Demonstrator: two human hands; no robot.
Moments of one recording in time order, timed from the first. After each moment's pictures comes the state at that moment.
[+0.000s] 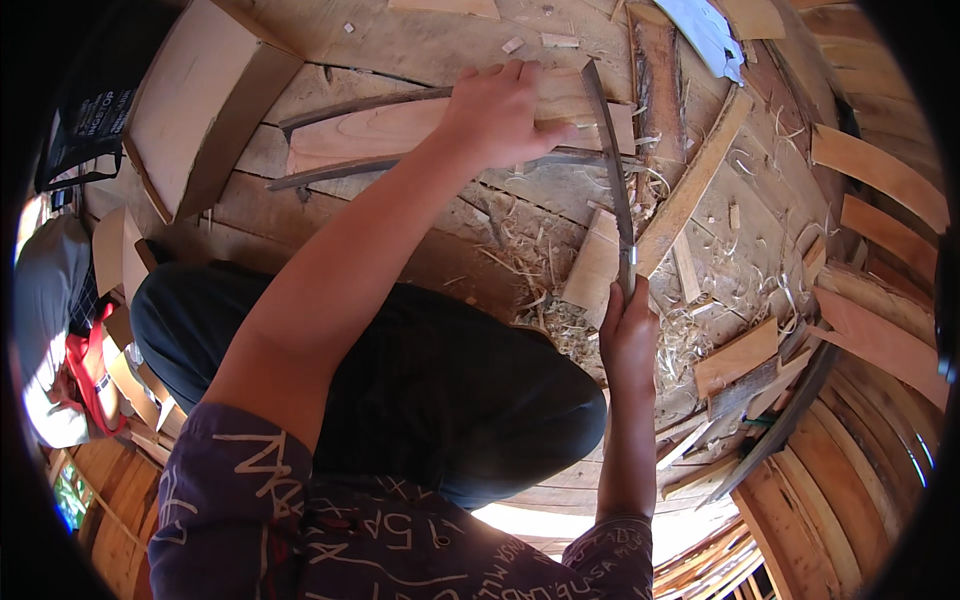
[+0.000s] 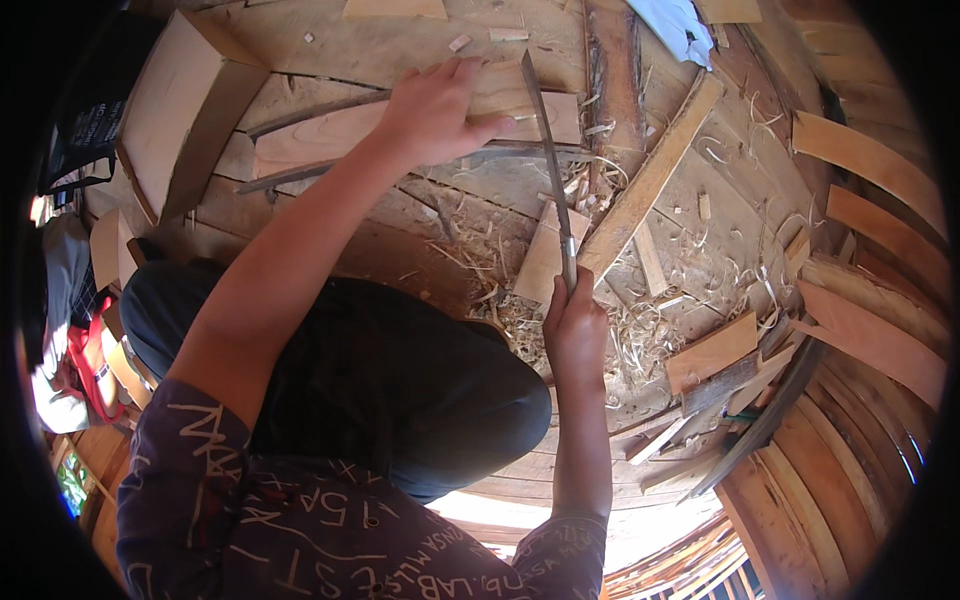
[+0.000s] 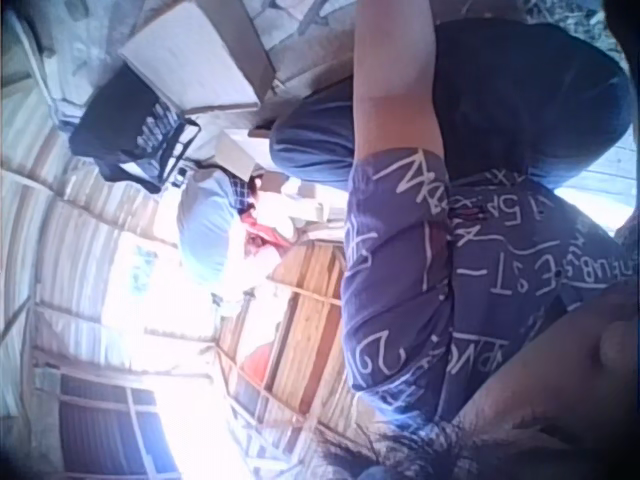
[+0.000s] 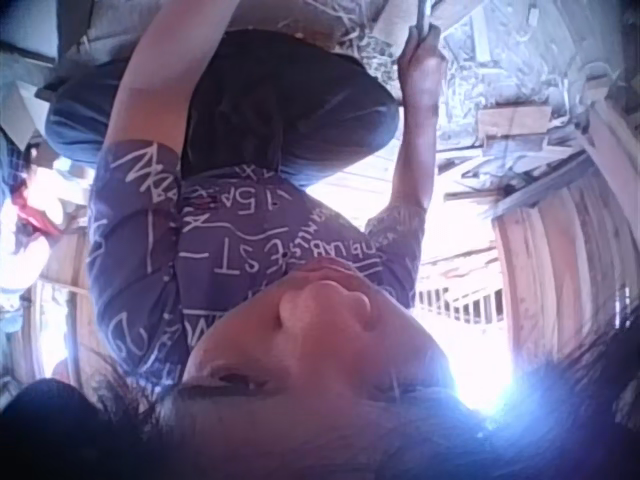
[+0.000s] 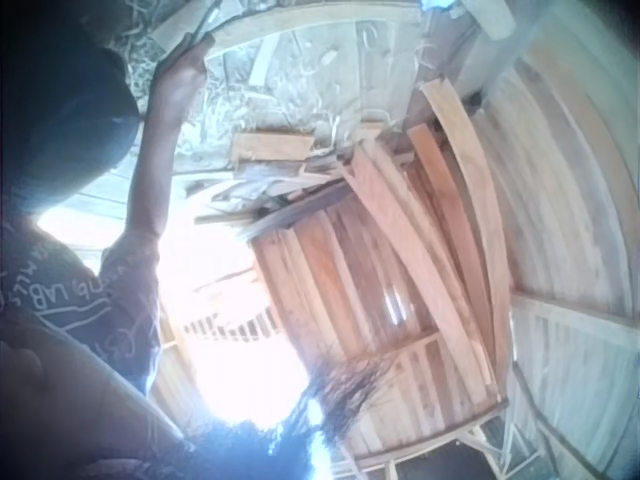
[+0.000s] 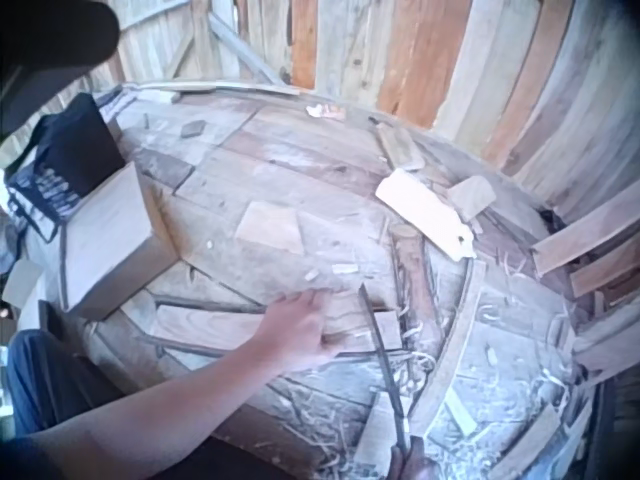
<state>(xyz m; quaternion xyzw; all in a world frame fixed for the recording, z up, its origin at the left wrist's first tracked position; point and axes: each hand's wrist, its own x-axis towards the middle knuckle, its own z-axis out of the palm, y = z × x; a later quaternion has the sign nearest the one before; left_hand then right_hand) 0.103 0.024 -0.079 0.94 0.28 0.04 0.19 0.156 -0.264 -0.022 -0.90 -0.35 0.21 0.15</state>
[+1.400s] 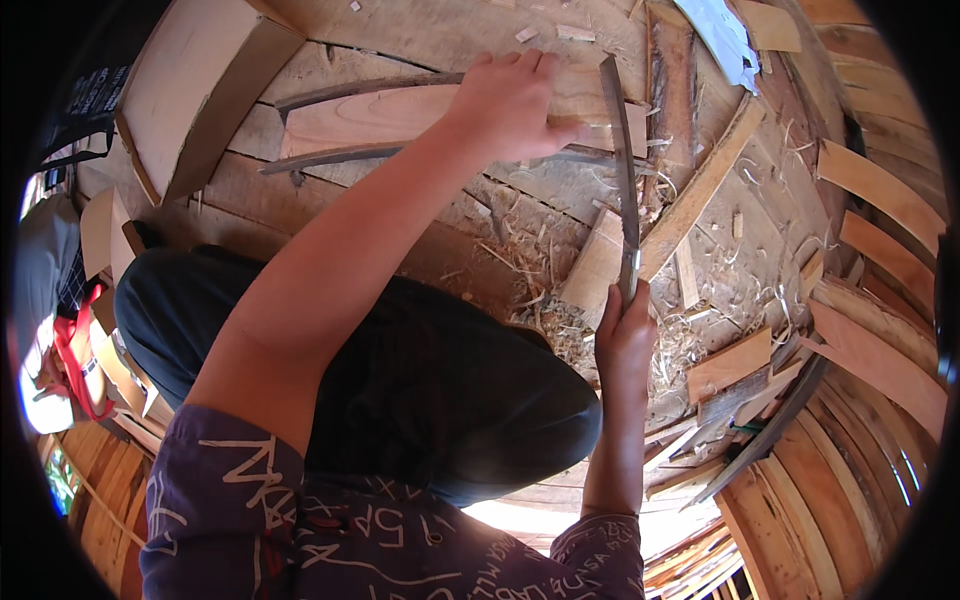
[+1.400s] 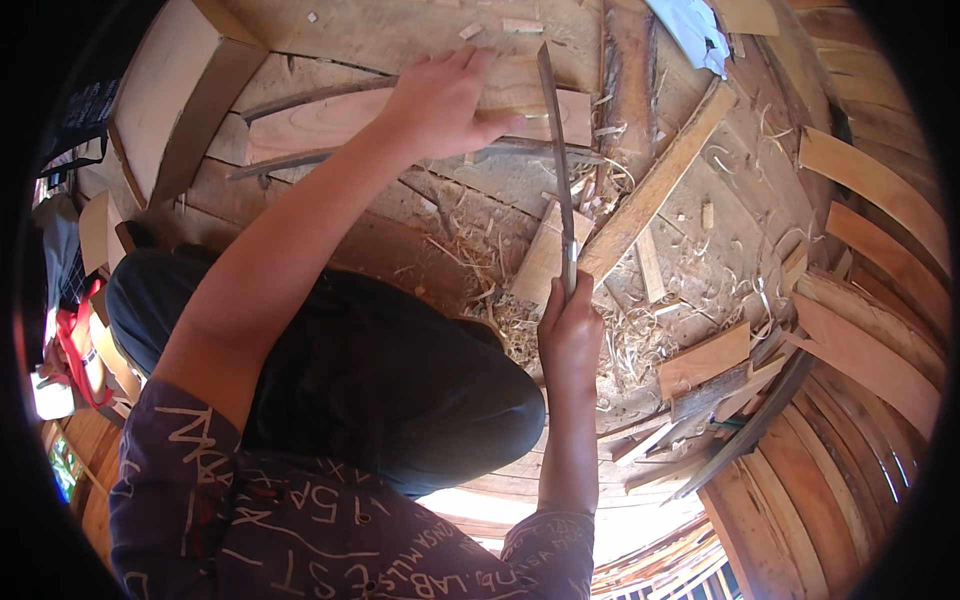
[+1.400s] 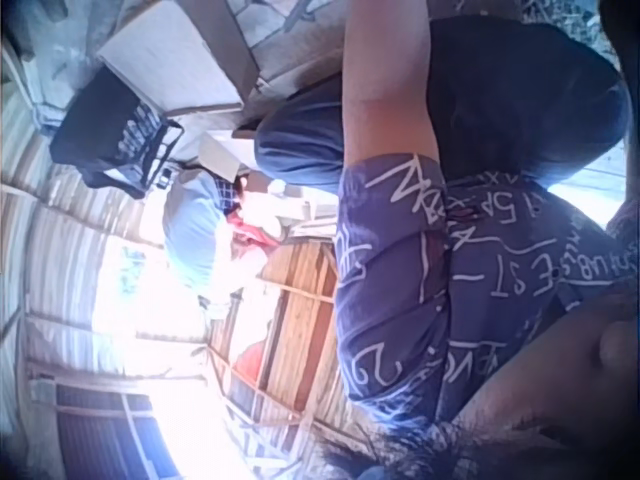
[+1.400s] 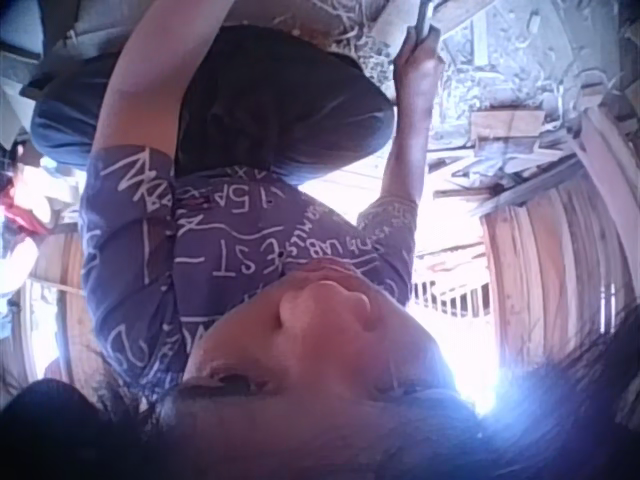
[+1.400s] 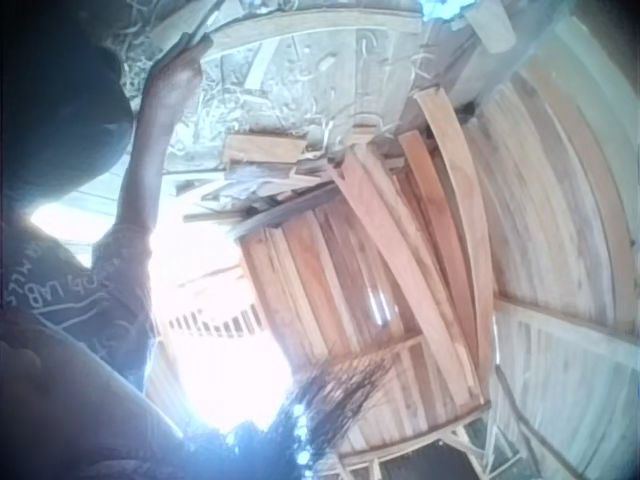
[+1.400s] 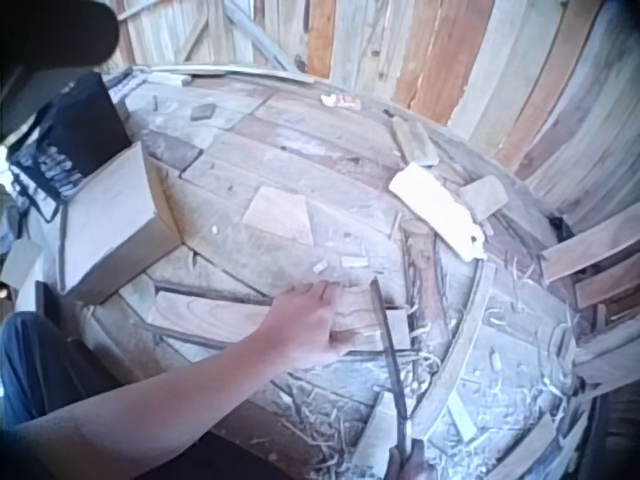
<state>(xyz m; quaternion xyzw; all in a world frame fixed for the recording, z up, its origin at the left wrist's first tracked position) 0.103 0.022 -0.088 0.95 0.27 0.07 0.16 0.153 -0.252 -0.024 -0.91 -0.33 0.22 0.16</state>
